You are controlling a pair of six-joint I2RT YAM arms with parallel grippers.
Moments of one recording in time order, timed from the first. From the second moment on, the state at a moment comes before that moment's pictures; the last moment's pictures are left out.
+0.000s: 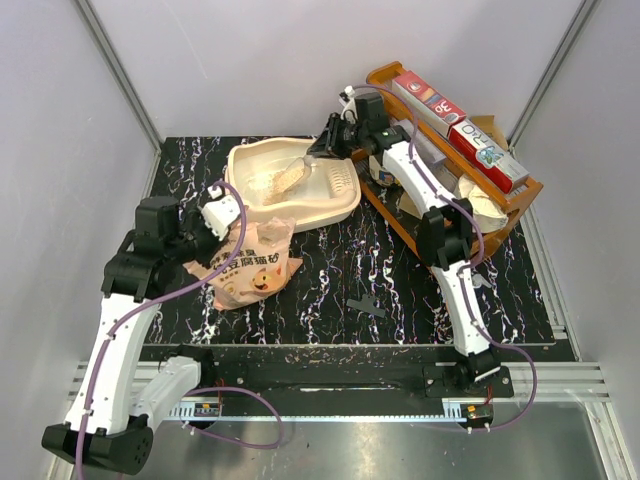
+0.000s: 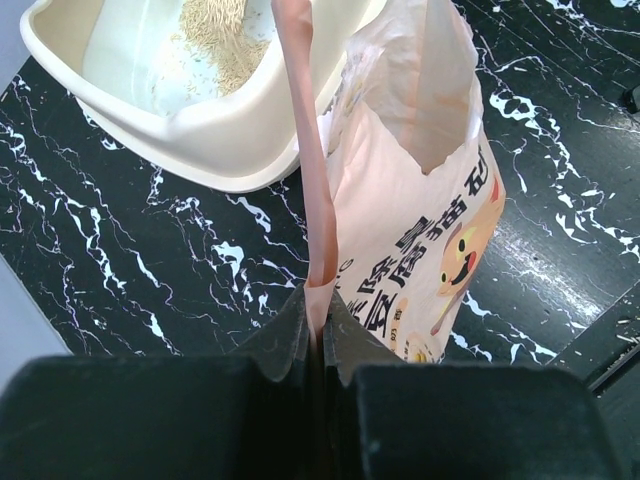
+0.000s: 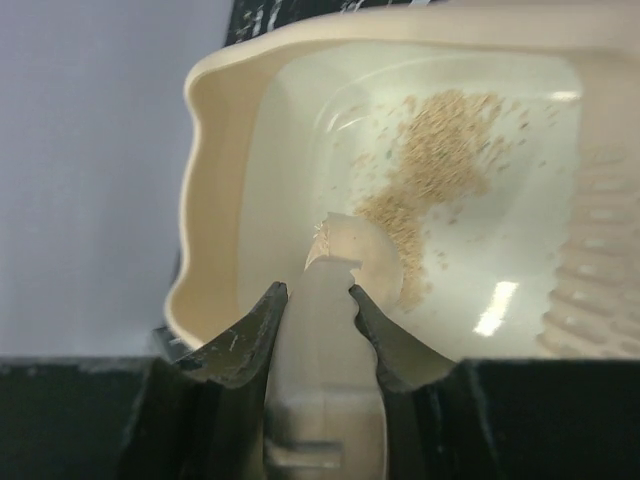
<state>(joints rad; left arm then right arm) -0.15 0.87 1.11 -0.88 0.38 0.58 0.40 2.48 2.45 -0.48 -0.63 0.69</state>
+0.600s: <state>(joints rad) -0.14 0.80 1.04 -0.83 0.40 0.49 0.56 2.30 2.32 -0.52 -0.15 -0.12</state>
